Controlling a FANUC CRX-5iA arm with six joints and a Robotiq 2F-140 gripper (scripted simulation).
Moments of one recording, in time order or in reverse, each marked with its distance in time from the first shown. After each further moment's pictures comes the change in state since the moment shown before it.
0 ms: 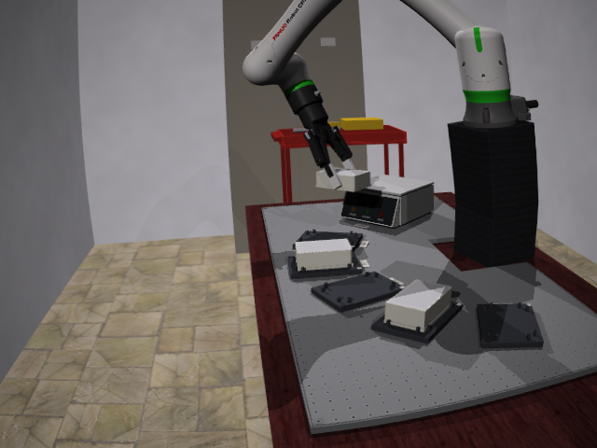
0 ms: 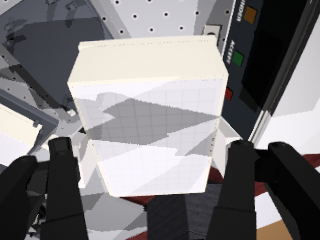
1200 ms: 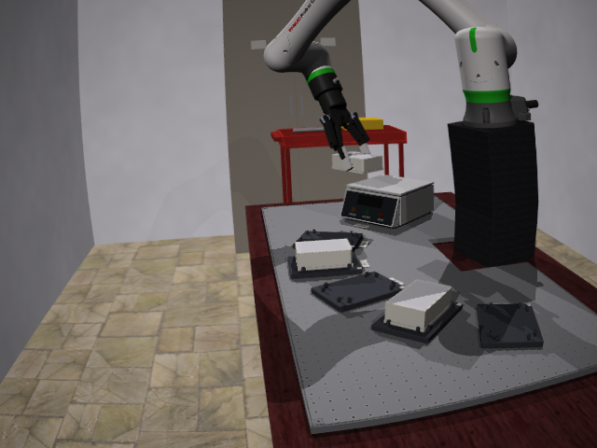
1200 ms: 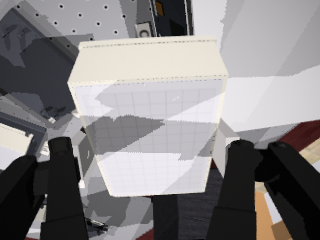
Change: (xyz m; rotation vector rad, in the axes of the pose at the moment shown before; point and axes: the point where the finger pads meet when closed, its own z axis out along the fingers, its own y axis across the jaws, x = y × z) arm -0.011 0.084 -0.033 0.102 0.000 0.176
